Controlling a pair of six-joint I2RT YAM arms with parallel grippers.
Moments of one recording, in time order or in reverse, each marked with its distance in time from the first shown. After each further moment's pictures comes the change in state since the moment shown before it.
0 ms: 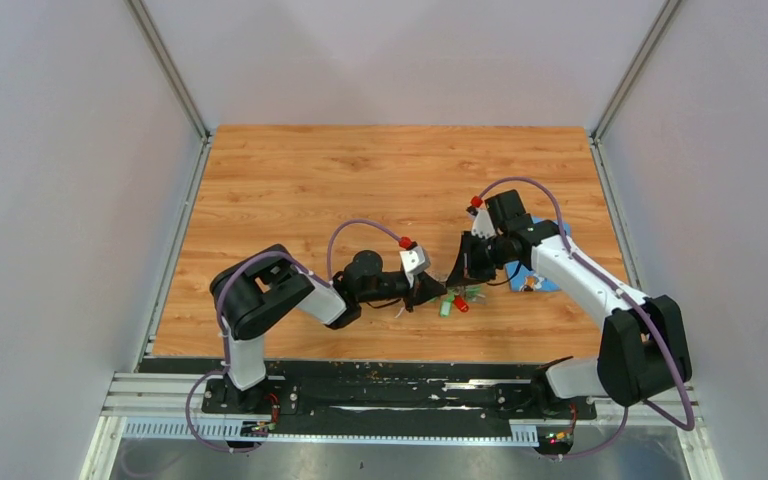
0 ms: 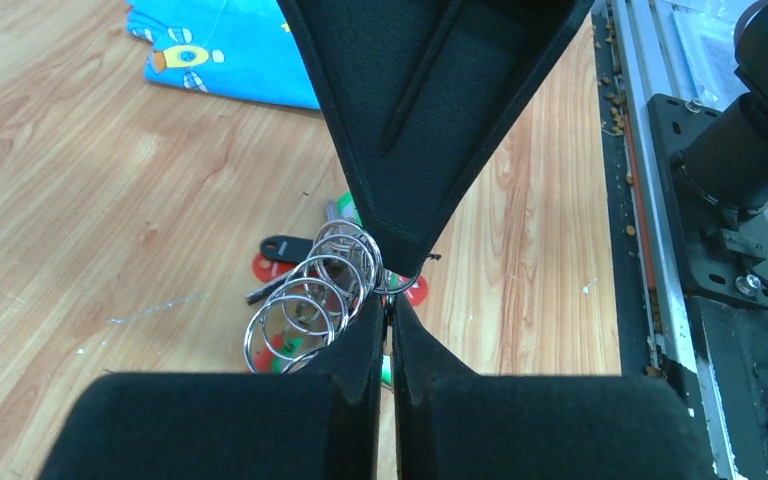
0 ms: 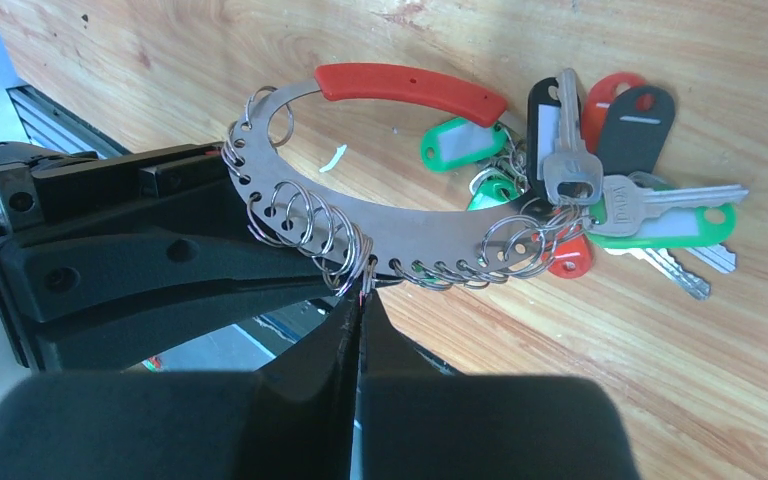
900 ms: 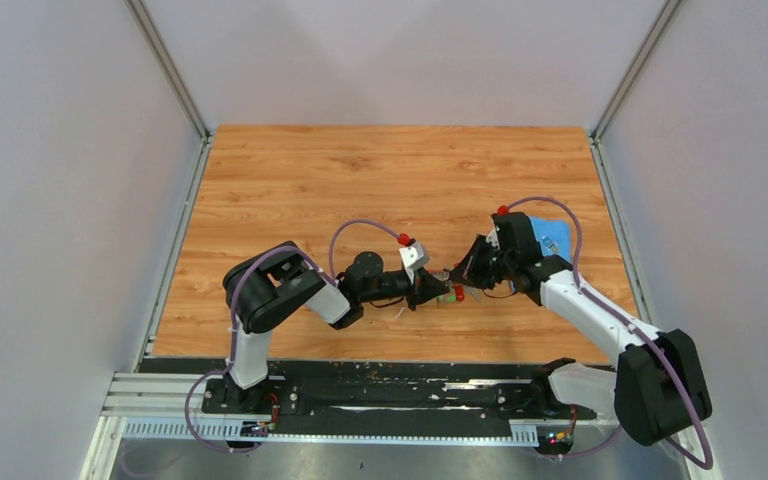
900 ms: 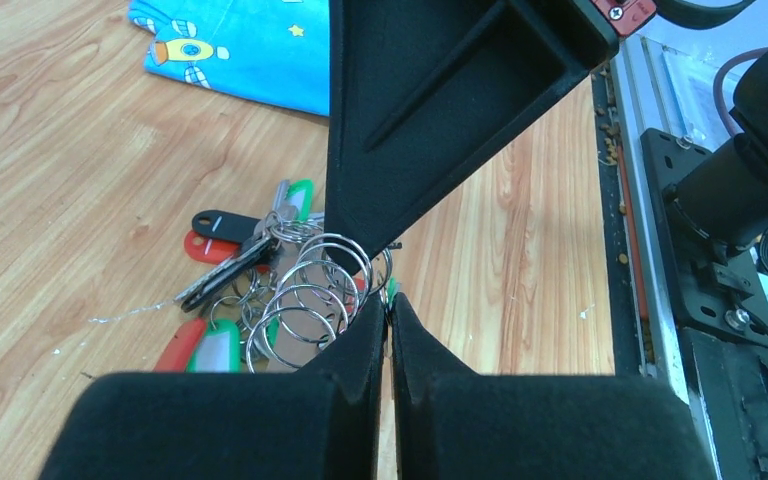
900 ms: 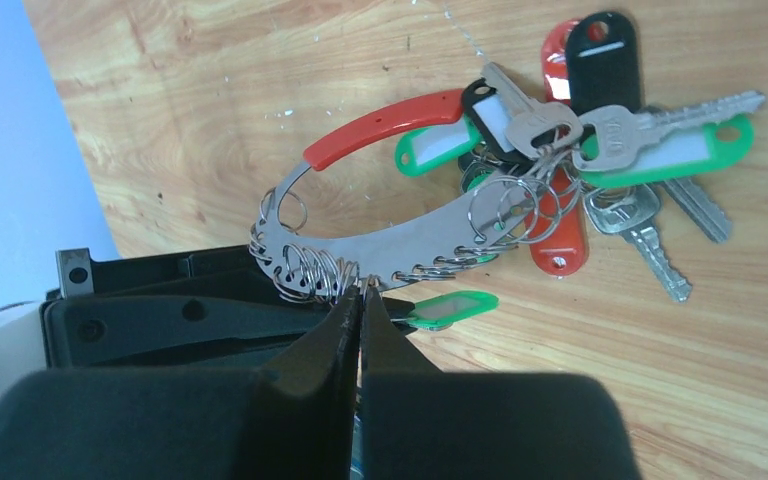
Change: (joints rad) left arm 0.002 0.065 0.017 0.080 -0.006 -0.089; right arm 0.021 -0.188 -0.272 0.364 0.209 0.399
